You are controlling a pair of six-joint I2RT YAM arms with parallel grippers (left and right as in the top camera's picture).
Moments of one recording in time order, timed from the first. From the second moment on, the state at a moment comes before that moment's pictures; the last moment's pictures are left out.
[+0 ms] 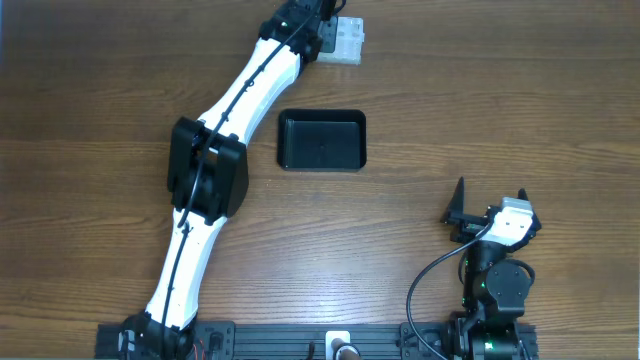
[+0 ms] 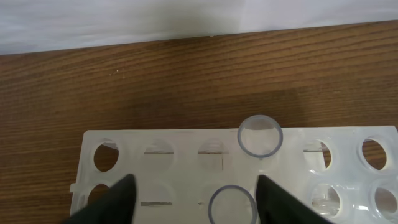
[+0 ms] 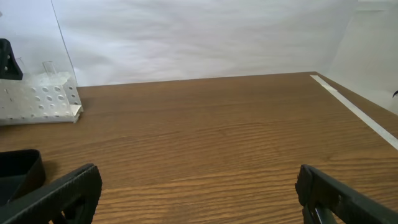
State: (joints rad) left arm -0.46 2.50 2.30 -0.62 -0.28 -0.25; right arm -0.02 0.02 0.01 -0.05 0.19 0.00
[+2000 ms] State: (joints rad) left arm -0.46 2.40 2.30 -0.61 -0.28 -0.25; right arm -0.02 0.02 0.01 -0.05 0.19 0.00
